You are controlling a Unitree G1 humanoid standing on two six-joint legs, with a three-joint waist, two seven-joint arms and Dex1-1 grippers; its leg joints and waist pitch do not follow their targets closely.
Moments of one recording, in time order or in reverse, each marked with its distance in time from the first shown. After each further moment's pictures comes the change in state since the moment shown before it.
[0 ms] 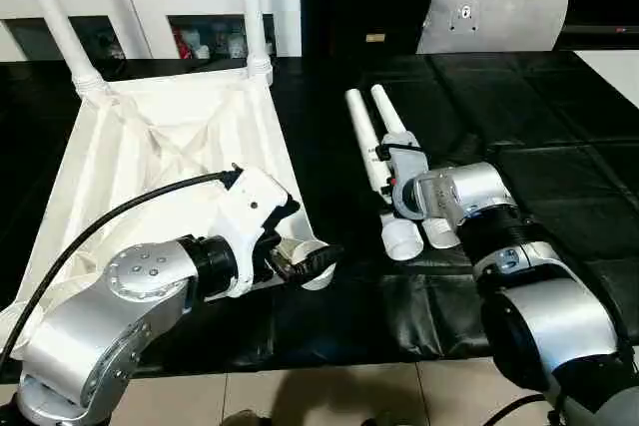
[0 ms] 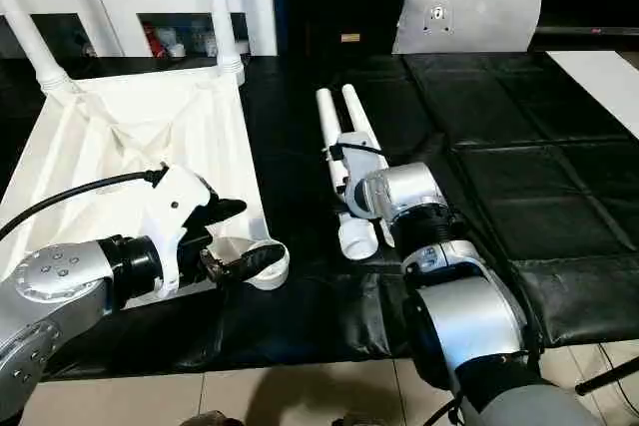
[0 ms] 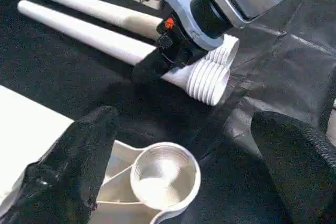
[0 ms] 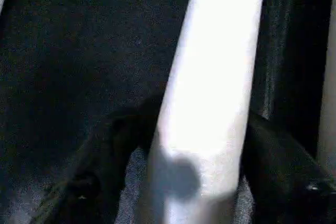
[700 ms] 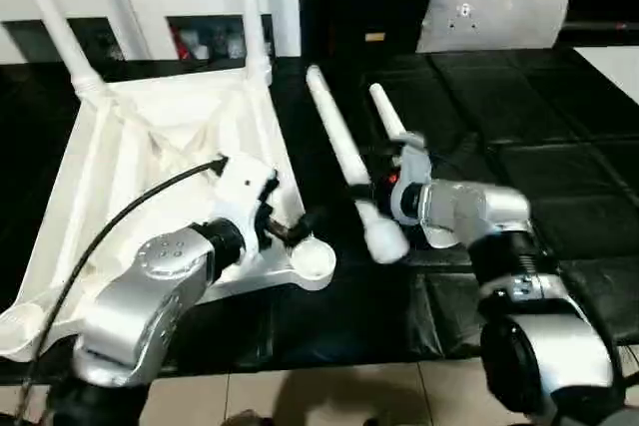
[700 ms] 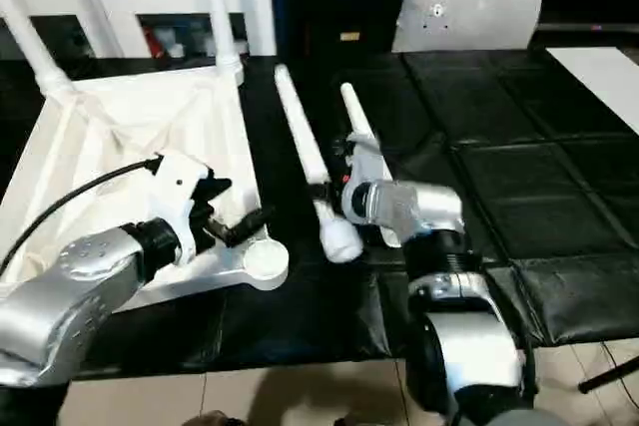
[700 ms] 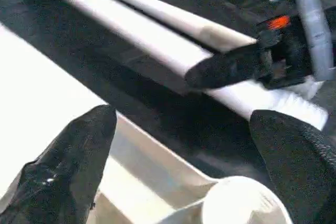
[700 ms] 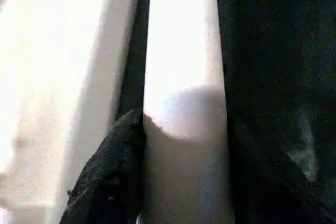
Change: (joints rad) left arm -0.032 -0.145 0.011 0.352 0.110 -0.285 0.135; right arm 0.146 0.045 -0.256 -0.250 0.230 0.006 0.070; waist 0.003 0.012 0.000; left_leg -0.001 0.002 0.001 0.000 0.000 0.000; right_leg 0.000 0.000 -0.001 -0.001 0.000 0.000
